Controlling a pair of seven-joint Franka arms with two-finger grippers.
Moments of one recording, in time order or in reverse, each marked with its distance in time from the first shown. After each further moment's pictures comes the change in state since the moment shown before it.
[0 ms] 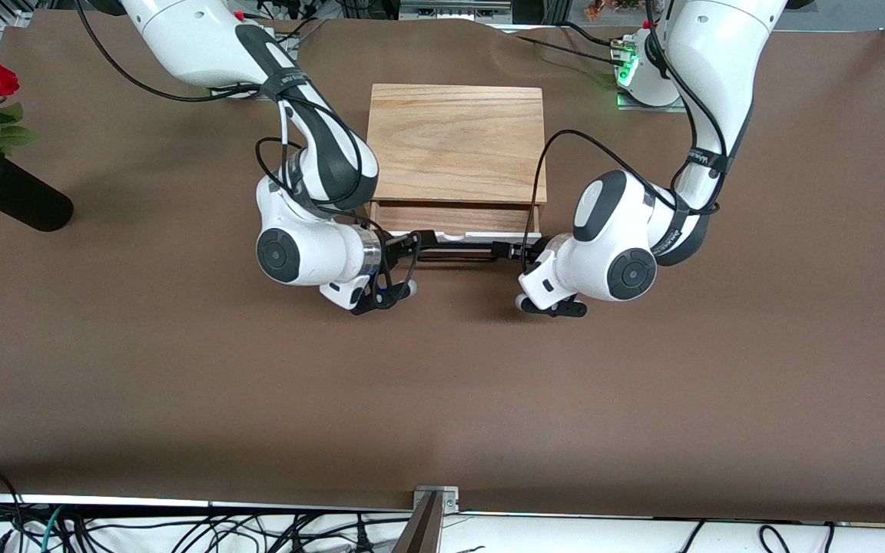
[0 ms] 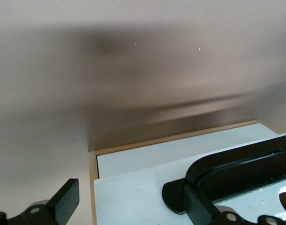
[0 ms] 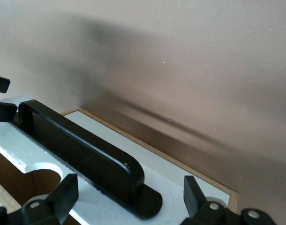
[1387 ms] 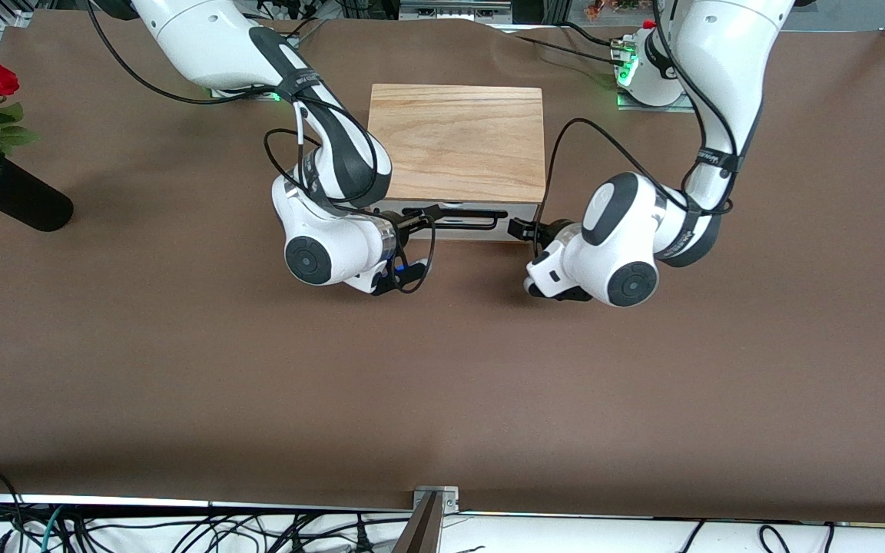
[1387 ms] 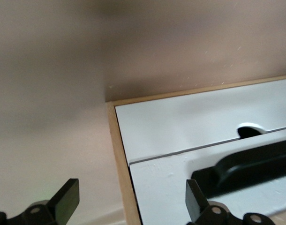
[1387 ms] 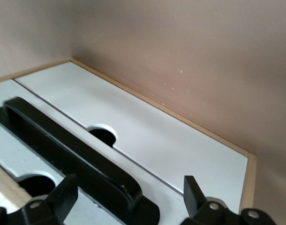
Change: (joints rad) left arm 0.028 -0.024 0.017 0.009 0.000 -0.198 0.005; right arm 0.022 0.020 0.000 0.022 0.005 -0.157 -0.002
